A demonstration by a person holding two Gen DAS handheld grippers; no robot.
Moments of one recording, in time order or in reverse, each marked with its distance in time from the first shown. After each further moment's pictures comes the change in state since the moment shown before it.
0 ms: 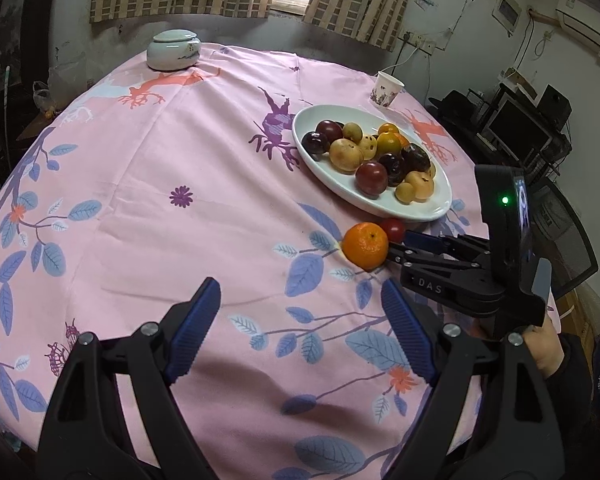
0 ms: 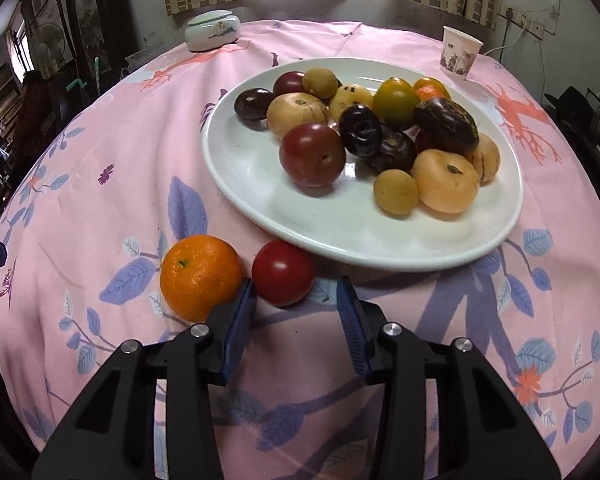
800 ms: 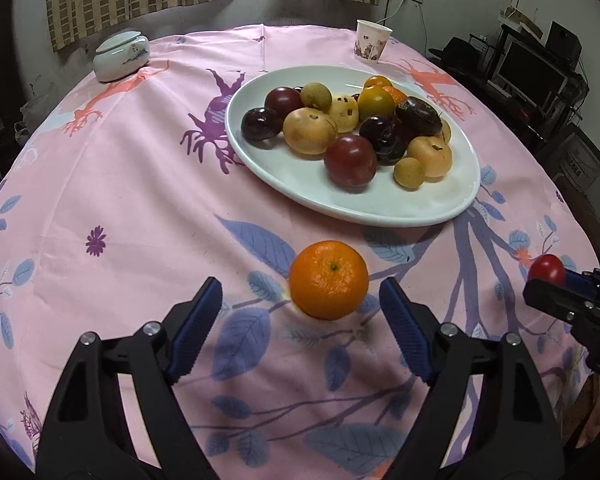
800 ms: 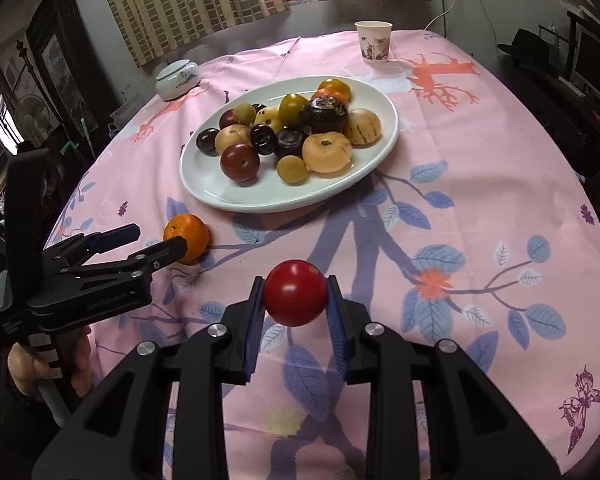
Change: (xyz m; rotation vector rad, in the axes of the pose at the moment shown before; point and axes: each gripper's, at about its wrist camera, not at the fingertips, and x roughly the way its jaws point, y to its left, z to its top) left arm 0.103 -0.063 0.027 0.159 0.099 0.098; right arm -0.091 -0.067 -0.049 0.238 -0.054 0.057
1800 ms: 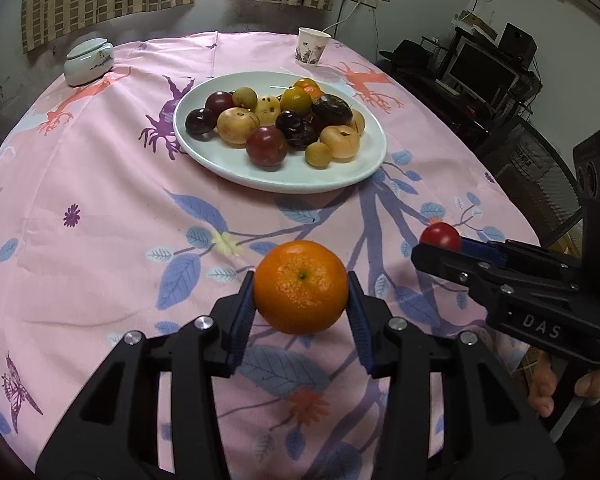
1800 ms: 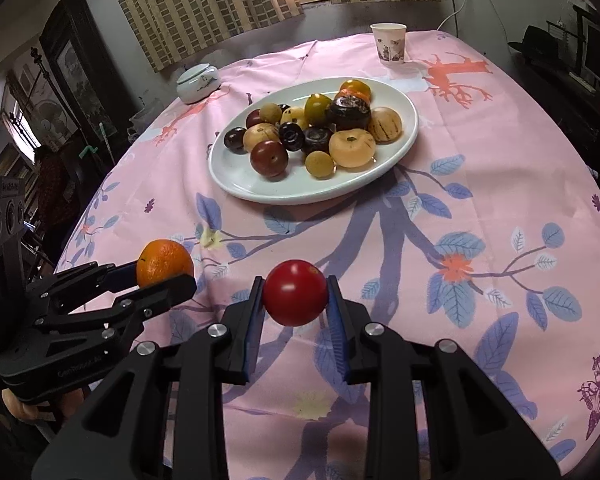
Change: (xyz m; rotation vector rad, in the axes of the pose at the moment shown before) left arm -0.061 -0.029 -0.031 0.029 -0.014 -0.172; right arm -0.012 0.014 -0.010 0.002 -0.023 0.078
